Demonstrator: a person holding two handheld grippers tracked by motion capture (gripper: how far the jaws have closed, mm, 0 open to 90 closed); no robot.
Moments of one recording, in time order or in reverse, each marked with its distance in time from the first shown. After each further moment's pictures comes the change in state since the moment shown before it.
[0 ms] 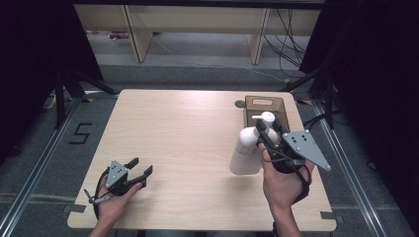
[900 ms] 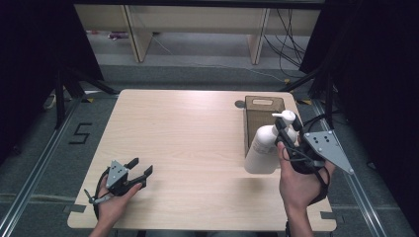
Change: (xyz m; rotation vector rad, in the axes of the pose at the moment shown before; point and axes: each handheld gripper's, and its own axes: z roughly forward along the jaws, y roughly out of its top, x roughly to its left) left arm 0.000 0.000 0.000 0.000 -0.001 0.000; right arm -0.028 0.010 -0.014 -0.024 -0.087 -0.006
